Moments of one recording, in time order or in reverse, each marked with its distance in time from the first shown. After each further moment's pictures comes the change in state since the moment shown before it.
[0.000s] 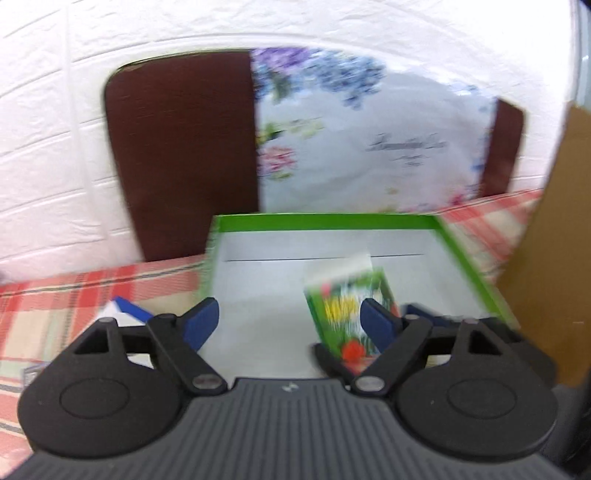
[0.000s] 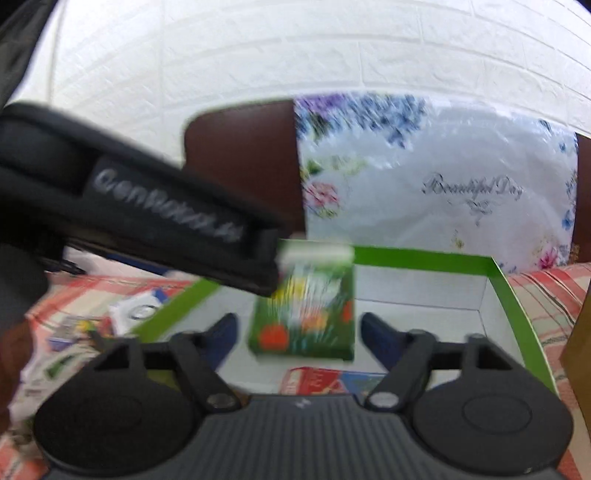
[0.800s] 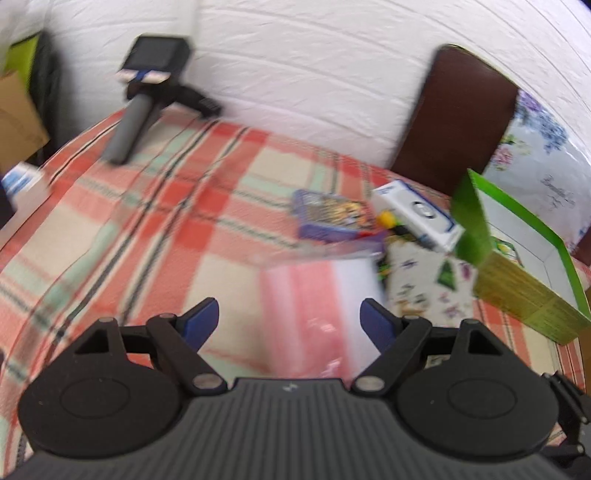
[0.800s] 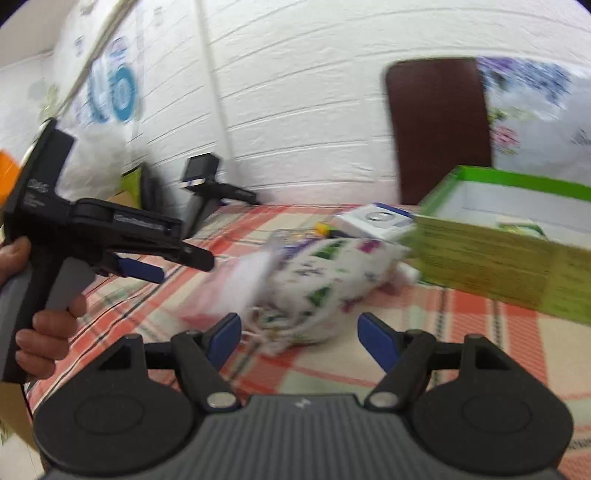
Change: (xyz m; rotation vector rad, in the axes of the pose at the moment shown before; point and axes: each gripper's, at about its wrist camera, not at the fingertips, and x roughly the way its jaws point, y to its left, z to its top) left arm -0.131 0.204 -0.140 -0.469 0.099 0.216; right arm -0.092 0.139 -0.052 -0.095 0.144 0.459
